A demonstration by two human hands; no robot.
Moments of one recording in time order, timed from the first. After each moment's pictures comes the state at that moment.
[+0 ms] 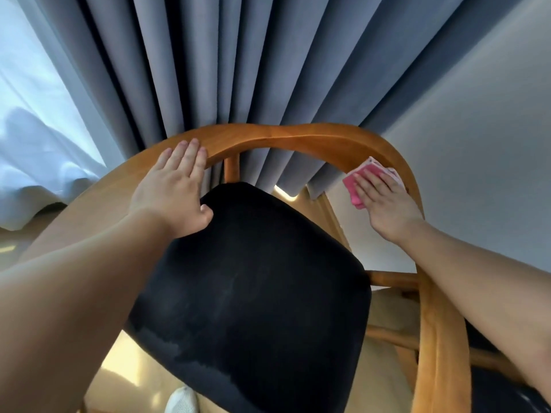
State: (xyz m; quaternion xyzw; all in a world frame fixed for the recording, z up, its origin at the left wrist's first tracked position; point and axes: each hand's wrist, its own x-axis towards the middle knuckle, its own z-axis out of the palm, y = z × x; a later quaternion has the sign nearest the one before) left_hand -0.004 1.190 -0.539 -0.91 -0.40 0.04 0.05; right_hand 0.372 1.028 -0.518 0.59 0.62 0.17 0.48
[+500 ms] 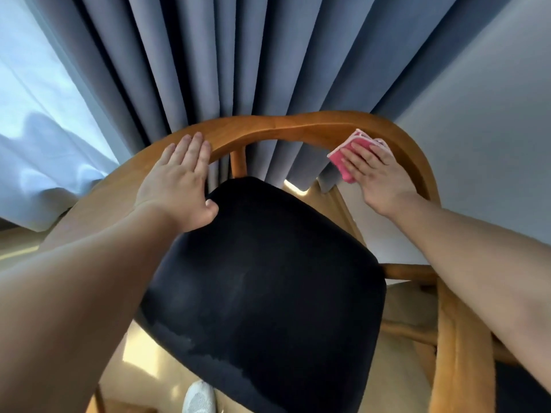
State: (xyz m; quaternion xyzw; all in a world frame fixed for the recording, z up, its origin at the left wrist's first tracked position) left_hand -0.002 1.188 -0.537 -0.91 -0.41 0.06 0.08; right_hand 0.362 1.065 -0.525 0.59 0.65 0.20 0.44
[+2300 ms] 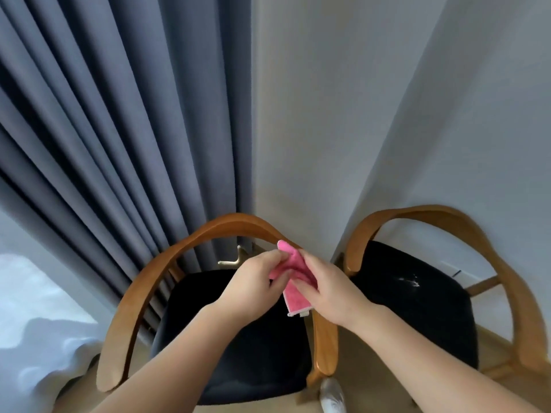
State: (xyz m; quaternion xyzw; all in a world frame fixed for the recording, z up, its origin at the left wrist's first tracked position) left_hand 0.033 0.904 -0.187 -0.89 -0.03 -0.15 -0.42; right_hand 0.121 0.746 -0.181 0.81 0.43 -0.20 -0.36
